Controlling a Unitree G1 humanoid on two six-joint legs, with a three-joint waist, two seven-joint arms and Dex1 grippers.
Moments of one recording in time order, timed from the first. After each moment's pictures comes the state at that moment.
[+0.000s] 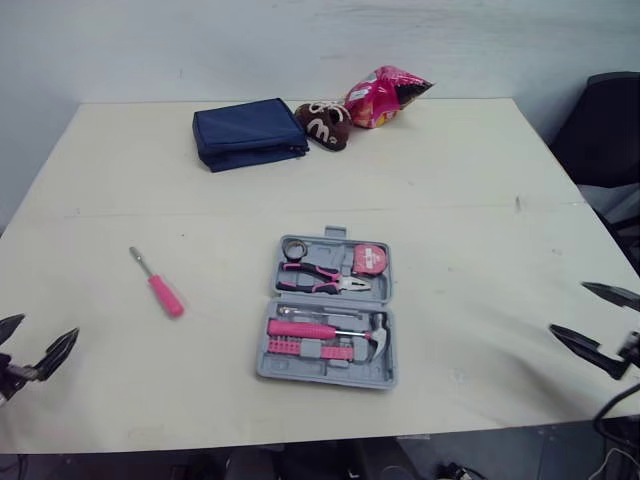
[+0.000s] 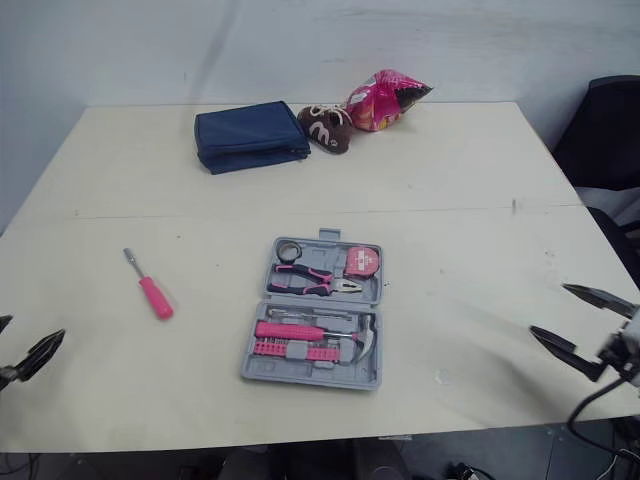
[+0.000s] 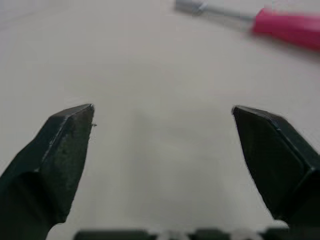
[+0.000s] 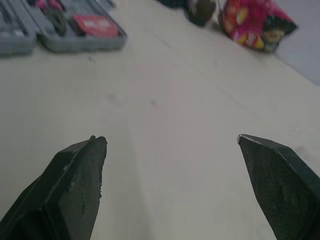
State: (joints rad) left arm 0.35 0.72 0.78 0.00 -0.47 0.19 -0.69; right arm 0.02 -0.82 -0.55 0.43 0.56 -0.44 1.42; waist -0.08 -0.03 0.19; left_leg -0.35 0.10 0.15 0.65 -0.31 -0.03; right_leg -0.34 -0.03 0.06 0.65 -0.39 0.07
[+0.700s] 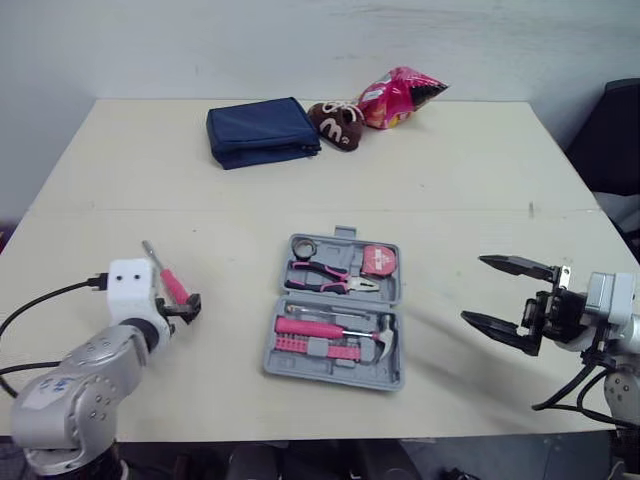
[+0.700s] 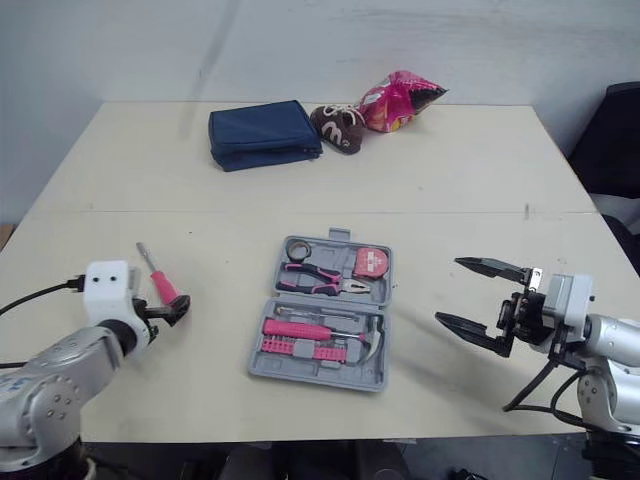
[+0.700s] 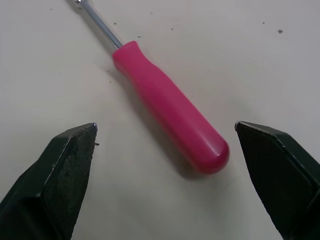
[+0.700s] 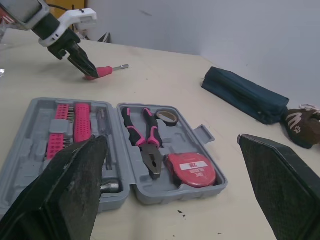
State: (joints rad) left arm -0.14 0.35 0.44 -0.73 -0.48 1.47 0.21; right arm -0.05 -0.70 -0.34 -0.02 0.66 -0.17 1.38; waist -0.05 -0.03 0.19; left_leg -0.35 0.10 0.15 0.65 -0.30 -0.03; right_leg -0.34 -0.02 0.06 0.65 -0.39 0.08
